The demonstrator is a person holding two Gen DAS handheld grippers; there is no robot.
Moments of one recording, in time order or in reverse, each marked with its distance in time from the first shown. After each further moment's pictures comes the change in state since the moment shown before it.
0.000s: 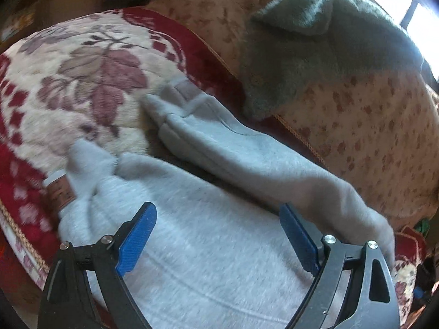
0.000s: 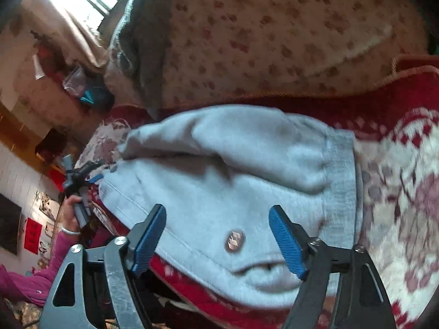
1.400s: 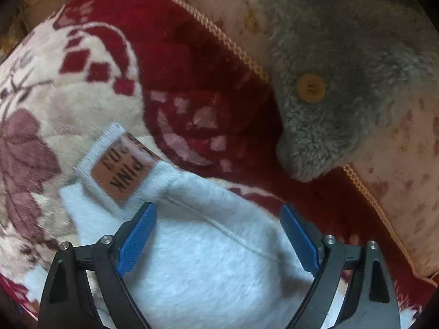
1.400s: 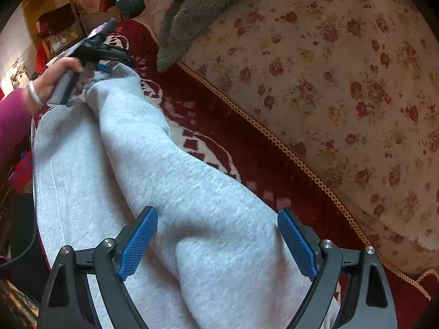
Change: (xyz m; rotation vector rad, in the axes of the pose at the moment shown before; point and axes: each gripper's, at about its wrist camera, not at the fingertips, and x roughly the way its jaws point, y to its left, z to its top) left arm 0.189 -0.057 0.140 0.000 0.230 0.273; right arm 0.206 0.070 0.107 -0.603 0.204 -0.129
